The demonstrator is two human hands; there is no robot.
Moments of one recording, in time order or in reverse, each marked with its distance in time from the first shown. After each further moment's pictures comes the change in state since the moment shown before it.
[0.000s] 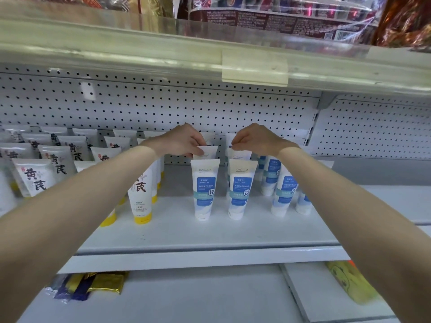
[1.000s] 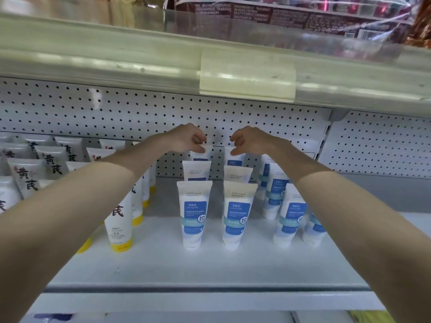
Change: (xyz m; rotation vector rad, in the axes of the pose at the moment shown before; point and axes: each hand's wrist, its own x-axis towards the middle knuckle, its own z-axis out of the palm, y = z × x) left_hand 0.083 -0.016 -0.009 0.148 0.031 -0.065; right_hand 0.084 0.032 -0.009 -0.163 -0.134 0.063
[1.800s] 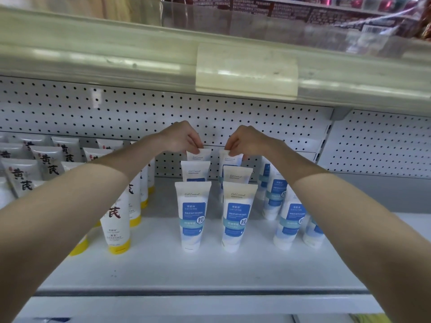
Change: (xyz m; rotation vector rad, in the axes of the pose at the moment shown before) left_hand -0.008 0.000 -0.003 -0.049 0.045 0.031; right_hand 0.002 -0.005 0.006 0.114 -0.018 -0.047
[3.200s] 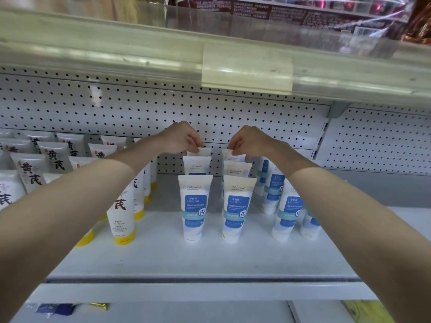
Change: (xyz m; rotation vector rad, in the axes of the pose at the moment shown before) left_hand -0.021 0.003 0.003 -0.026 0.023 0.028; right_hand -0.025 -0.006 0.004 -0.015 0.079 0.006
